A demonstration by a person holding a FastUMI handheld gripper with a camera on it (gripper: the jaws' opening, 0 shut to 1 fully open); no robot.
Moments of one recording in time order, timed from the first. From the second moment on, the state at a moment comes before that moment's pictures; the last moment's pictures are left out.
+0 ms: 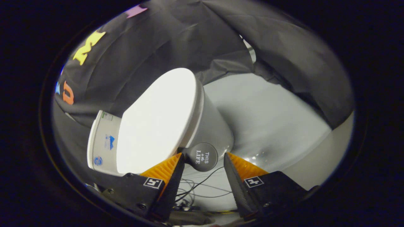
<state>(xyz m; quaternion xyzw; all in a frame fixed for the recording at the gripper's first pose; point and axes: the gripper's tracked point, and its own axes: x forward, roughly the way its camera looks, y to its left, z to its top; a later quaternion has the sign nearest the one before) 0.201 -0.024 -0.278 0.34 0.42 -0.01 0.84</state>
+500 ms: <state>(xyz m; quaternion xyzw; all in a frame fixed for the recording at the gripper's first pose) 0.210 -0.028 -0.273 0.41 0.40 0.00 0.82</state>
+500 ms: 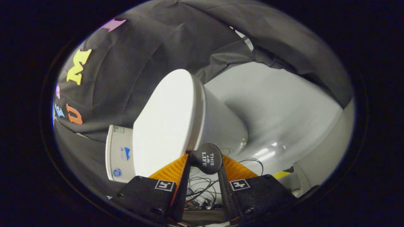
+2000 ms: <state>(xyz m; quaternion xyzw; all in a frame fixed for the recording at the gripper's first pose) 0.217 -0.015 -0.162 0.51 0.32 0.03 0.80</state>
